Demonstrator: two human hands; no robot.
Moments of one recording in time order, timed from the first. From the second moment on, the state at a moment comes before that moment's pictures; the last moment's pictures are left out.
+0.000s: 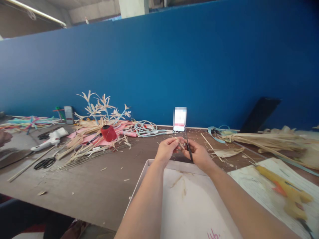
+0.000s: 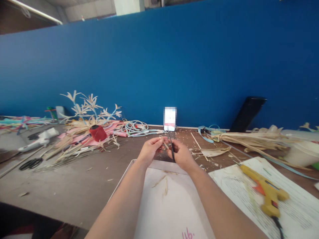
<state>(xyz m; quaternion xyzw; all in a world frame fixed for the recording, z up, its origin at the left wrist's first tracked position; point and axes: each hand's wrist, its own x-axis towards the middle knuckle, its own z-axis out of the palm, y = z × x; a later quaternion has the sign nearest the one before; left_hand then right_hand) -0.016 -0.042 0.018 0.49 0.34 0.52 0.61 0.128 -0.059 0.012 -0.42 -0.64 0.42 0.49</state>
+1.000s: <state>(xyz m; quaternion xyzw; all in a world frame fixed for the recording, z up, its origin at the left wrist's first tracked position) -0.012 -0.041 0.012 0.55 0.35 0.51 0.57 0.130 -0.057 0.014 -0.42 -0.63 0.42 0.50</state>
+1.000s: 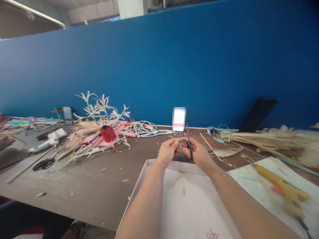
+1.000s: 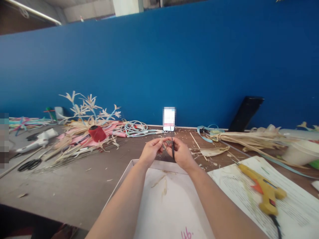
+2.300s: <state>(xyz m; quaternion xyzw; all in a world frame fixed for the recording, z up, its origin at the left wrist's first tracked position) -0.013 -0.045 0.013 0.48 0.24 0.46 0.71 0.130 -0.066 0.013 -0.30 -0.49 0.64 0.51</state>
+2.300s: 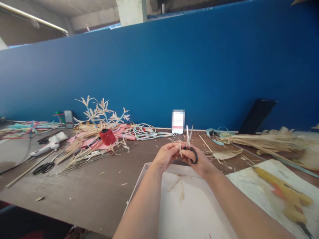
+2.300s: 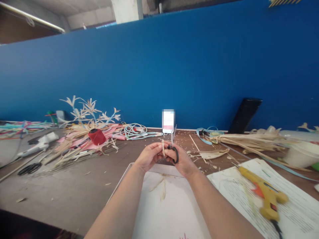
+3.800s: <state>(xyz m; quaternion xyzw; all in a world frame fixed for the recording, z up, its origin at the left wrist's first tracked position) -0.016 -0.038 0.012 0.49 0.39 0.57 0.53 0.137 -0.063 0.019 -0.52 -0.67 0.41 0.35</state>
